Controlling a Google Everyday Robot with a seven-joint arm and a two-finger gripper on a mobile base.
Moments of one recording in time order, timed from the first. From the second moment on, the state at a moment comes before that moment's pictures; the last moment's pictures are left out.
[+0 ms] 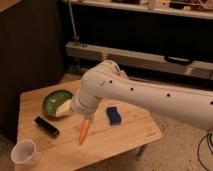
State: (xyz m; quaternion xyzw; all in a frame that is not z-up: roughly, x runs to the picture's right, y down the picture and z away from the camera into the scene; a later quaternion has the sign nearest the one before) arm -0.129 0.109 0.587 -0.07 -0.39 -0.59 0.71
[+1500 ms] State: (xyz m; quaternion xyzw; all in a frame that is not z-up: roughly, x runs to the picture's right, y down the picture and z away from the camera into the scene) arm -0.241 0.081 0.666 0.03 -0.39 -0.73 0.56
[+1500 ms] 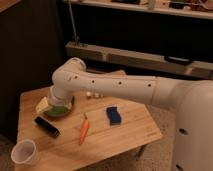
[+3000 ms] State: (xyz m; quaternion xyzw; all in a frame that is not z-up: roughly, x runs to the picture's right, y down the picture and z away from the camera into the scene) arm -0.367 0.136 0.692 0.07 -0.38 -0.85 0.36
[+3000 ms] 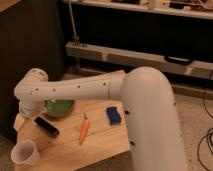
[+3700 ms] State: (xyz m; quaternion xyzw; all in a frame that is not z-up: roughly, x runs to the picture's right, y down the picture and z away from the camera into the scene) arm -0.391 0.165 0.730 0.02 -0.43 -0.82 0.38
